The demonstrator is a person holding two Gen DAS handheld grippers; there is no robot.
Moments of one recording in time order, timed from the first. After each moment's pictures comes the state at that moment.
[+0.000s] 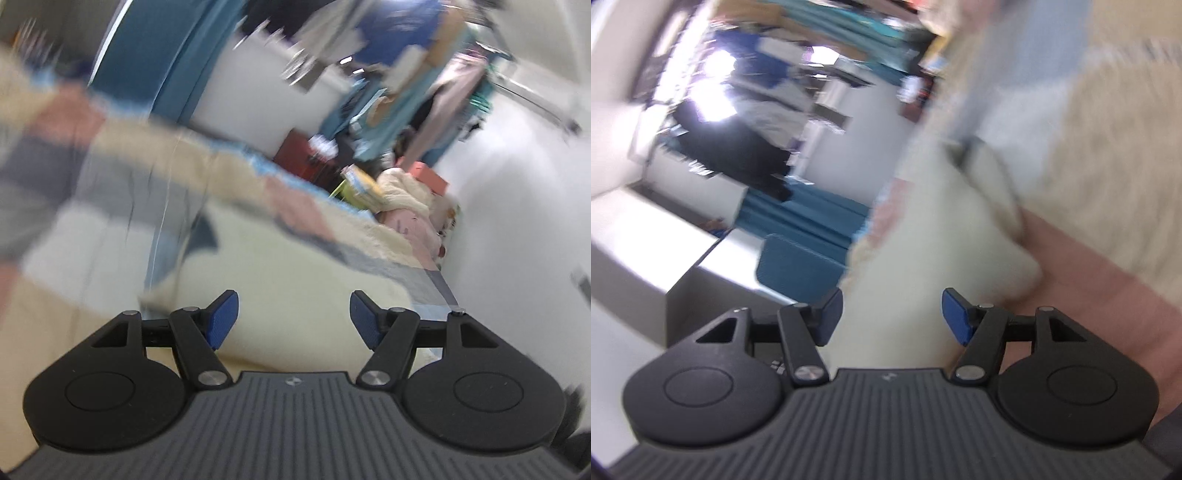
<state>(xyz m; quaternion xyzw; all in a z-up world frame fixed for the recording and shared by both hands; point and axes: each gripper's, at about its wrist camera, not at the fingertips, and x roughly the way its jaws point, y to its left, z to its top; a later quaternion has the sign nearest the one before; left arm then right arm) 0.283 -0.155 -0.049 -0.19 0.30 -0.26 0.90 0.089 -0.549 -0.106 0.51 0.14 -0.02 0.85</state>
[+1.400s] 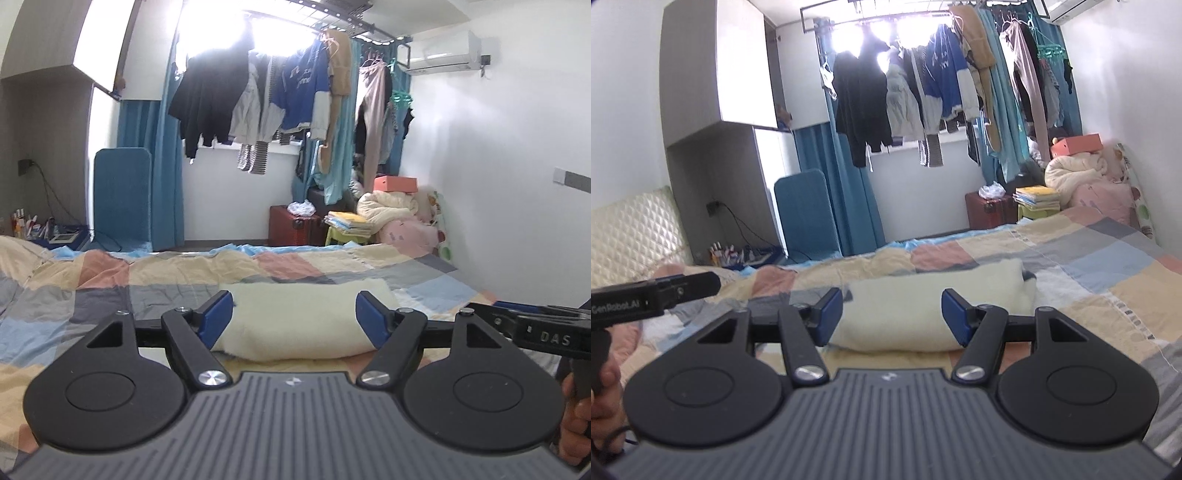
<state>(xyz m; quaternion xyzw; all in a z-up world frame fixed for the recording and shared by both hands) 0.038 -0.106 0.031 -0.01 0.15 -0.26 0.95 -0.052 -0.356 0.026 0.10 0.14 -0.05 0.98</state>
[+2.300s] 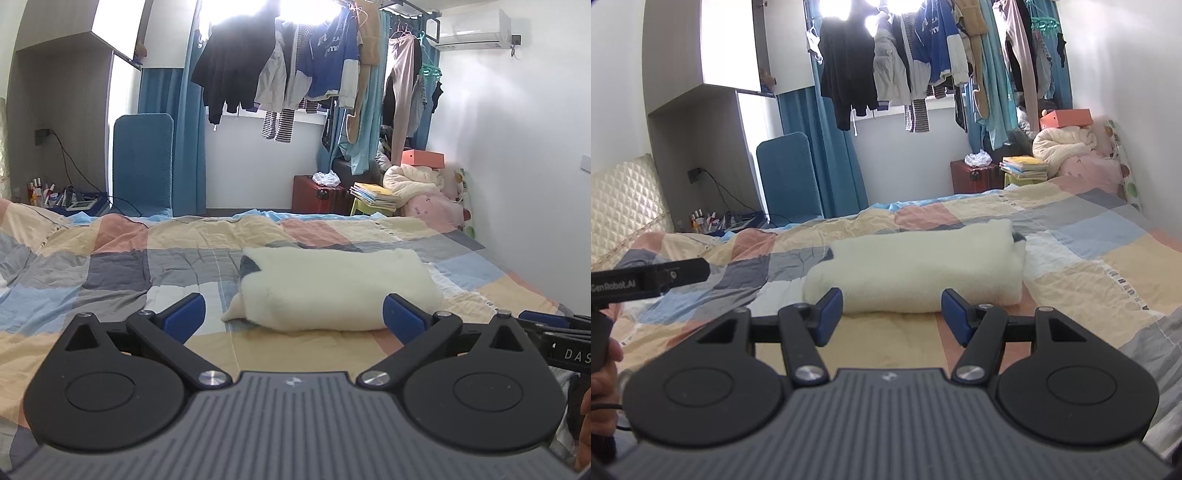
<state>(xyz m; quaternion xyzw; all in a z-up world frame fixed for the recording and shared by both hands) 0.079 -0.109 0.002 -0.01 0.20 -0.23 0.95 -0.038 -0.349 -0.005 0.10 0.20 -0.07 0.97</state>
